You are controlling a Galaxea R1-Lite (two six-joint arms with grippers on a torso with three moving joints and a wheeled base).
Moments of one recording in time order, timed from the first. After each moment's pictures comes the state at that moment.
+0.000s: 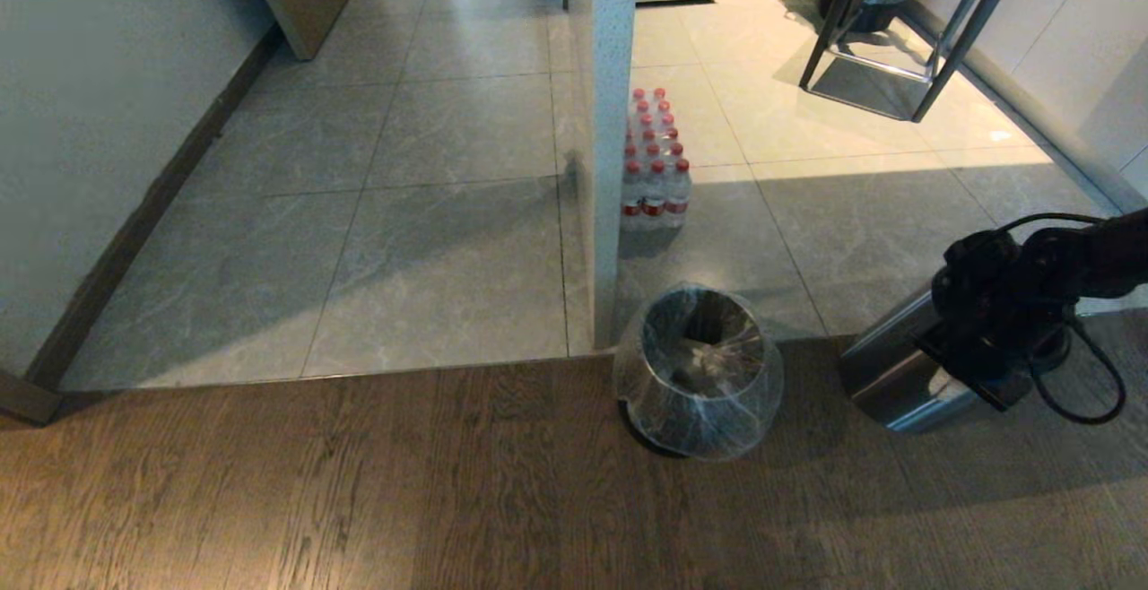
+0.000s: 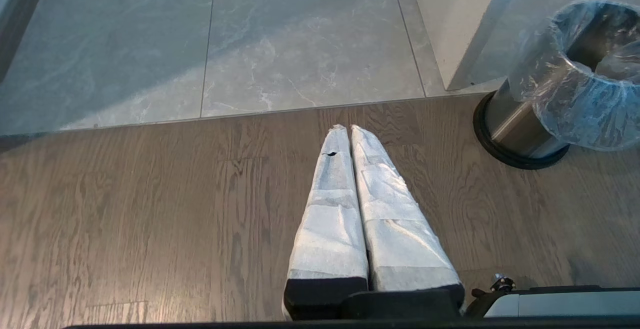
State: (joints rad) left arm 0.00 0.00 0.00 0.00 0.00 0.00; right arm -0.21 2.22 -1.52 0.53 -0.04 0.86
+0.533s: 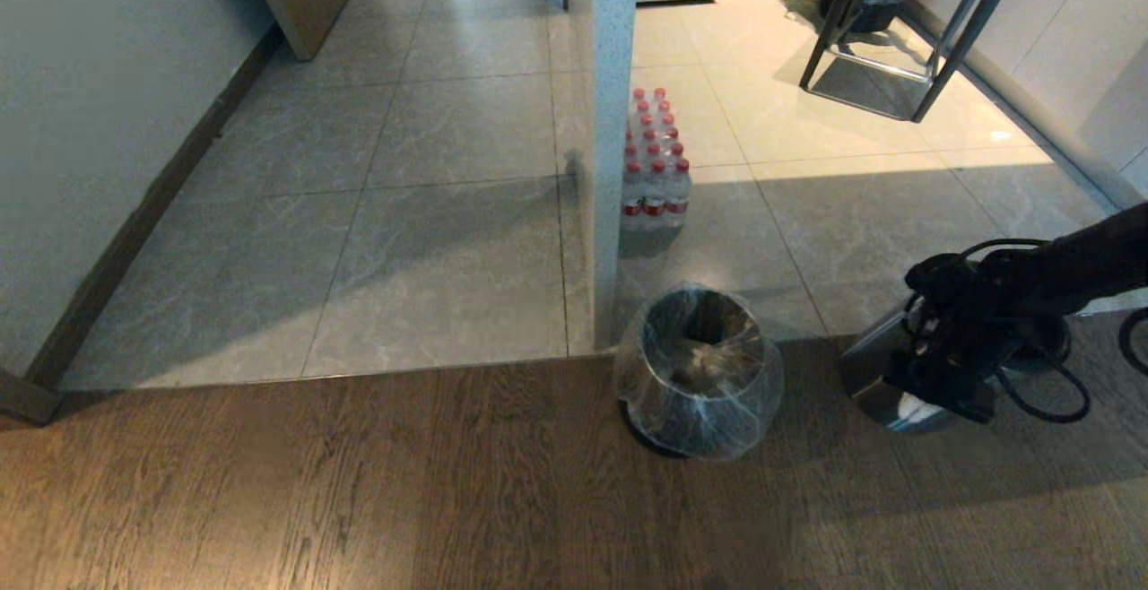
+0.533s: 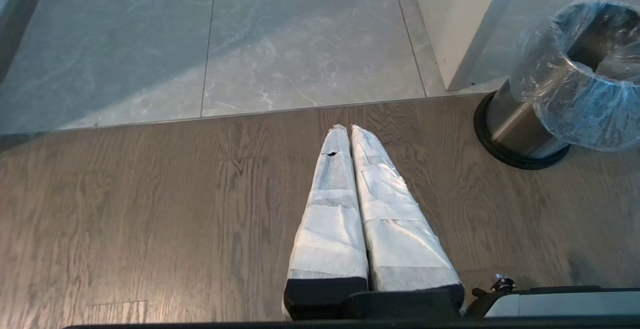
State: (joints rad) left arm 0.00 0.00 0.00 0.00 0.00 0.00; right arm -0.14 2.27 -1.47 0.47 -0.04 0.46
